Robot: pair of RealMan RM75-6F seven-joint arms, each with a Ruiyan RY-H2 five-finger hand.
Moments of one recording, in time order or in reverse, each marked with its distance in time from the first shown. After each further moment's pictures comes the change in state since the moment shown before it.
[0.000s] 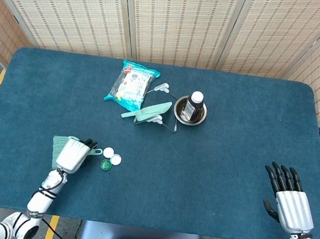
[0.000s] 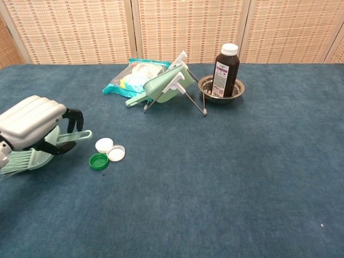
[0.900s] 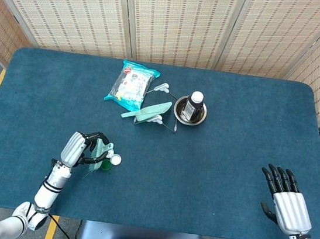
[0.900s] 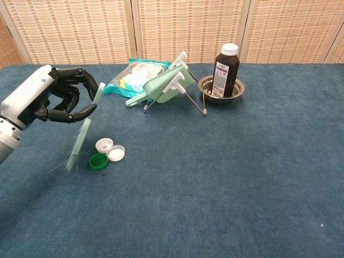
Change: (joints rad) left arm -0.074 -0.196 -0.029 0.402 0.080 0.209 -1.019; right arm 0.002 0.018 -0.014 -0.018 -0.009 -0.018 0.015
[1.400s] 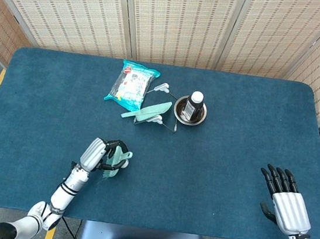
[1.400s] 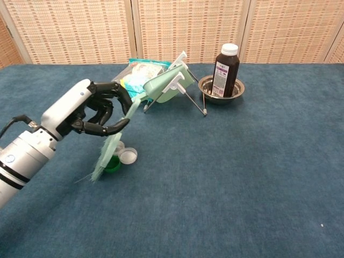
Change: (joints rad) left arm -0.078 -0.117 0.033 0.070 0.015 -0.044 -0.053; right arm 0.003 0.000 -0.004 -0.002 -0.001 -0.011 0.001
